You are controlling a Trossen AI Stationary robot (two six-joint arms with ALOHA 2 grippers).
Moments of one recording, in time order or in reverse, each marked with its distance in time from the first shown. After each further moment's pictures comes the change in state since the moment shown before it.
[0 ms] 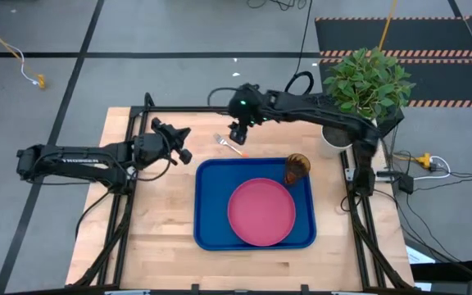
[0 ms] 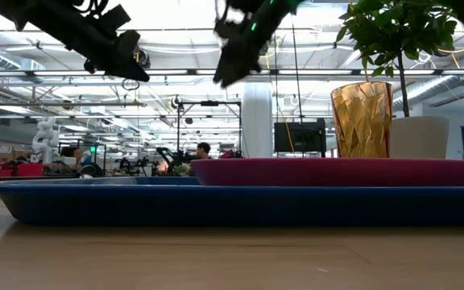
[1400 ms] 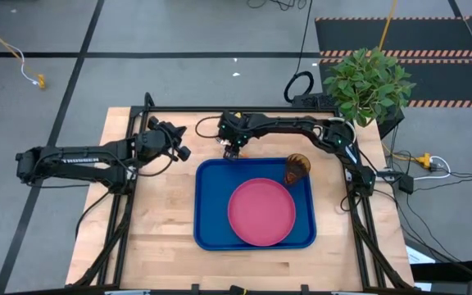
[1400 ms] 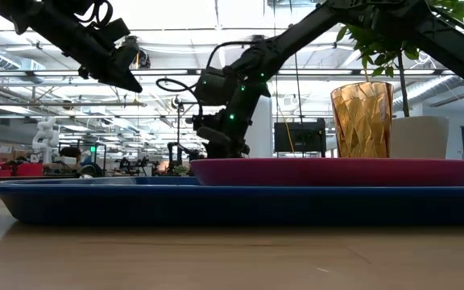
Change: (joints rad) left arm 0.063 0.001 0.002 -0.101 0.000 -0.024; right arm -0.013 0.368 -0.051 0.108 -0.071 0.025
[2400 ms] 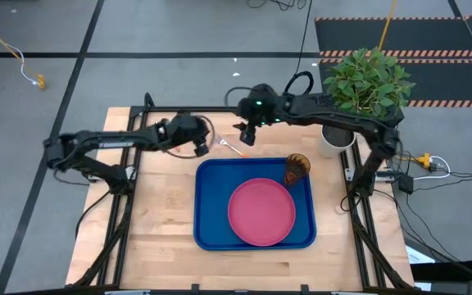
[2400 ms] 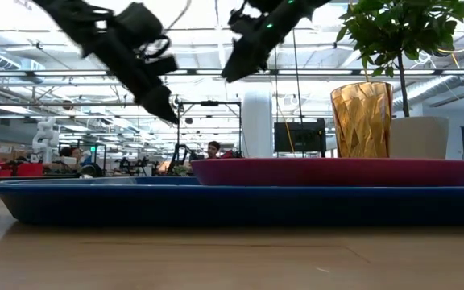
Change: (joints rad) left arm 0.180 0.456 0.217 0.062 0.314 0.390; right arm -0.002 -0.549 -0.211 0.126 0.009 -0.136
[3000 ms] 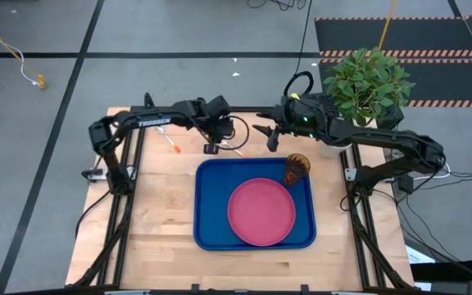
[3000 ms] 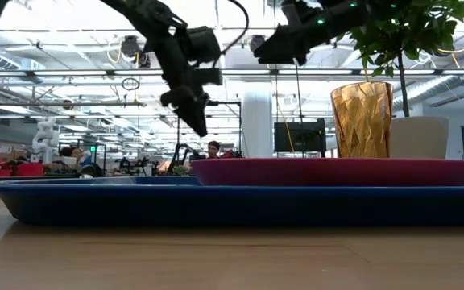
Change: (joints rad) left arm 0.058 0.456 0.624 -0.634 0.351 0.341; right arm -0.016 -0.437 -0.633 0.598 -0.008 0.065
